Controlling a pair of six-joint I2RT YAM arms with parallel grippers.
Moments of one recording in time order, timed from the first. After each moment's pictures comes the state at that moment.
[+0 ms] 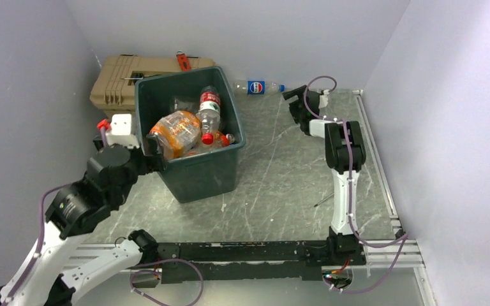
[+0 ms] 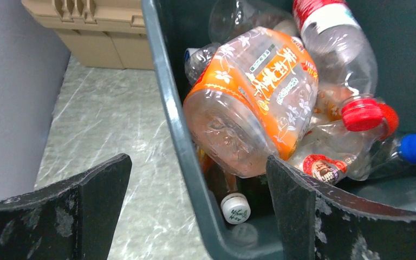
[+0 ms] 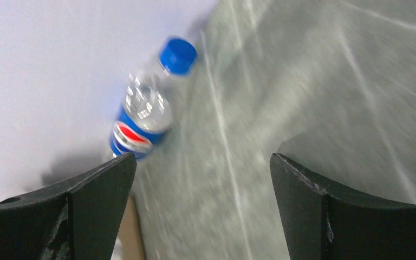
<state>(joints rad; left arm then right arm) -0.70 0.76 1.30 -0.96 -0.64 -0.33 0.12 2.26 1.43 0.41 0.02 1.12</state>
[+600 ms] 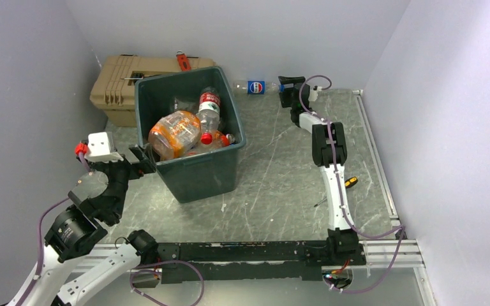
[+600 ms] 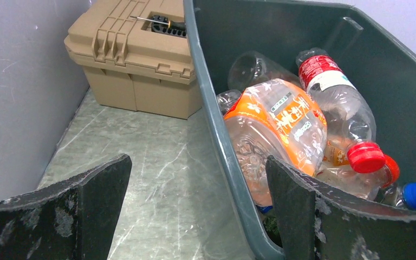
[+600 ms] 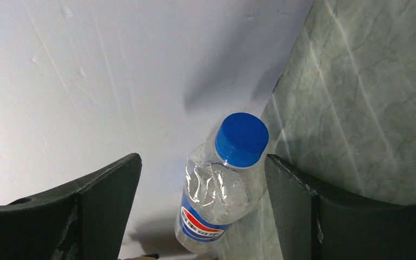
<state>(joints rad) -0.70 0.47 1.00 -0.60 -0.76 -0.22 0.13 2.70 2.05 0.43 0.05 1.46</state>
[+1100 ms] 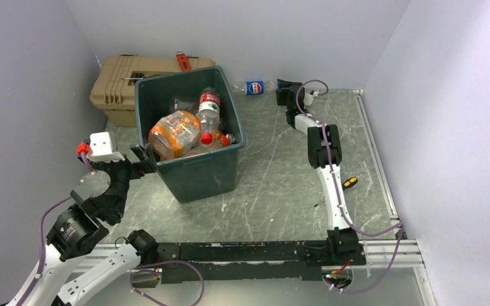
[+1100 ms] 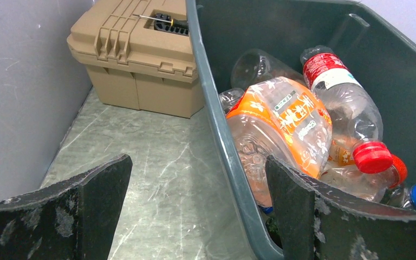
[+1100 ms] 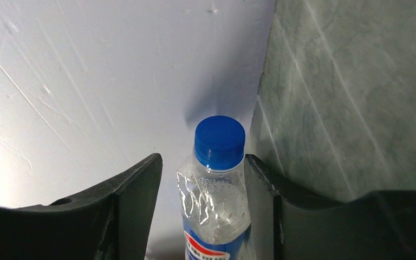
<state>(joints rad) -0.70 0.47 0.99 -0.59 -0.77 -0.22 0.16 2.79 2.15 0.42 0.12 1.61</state>
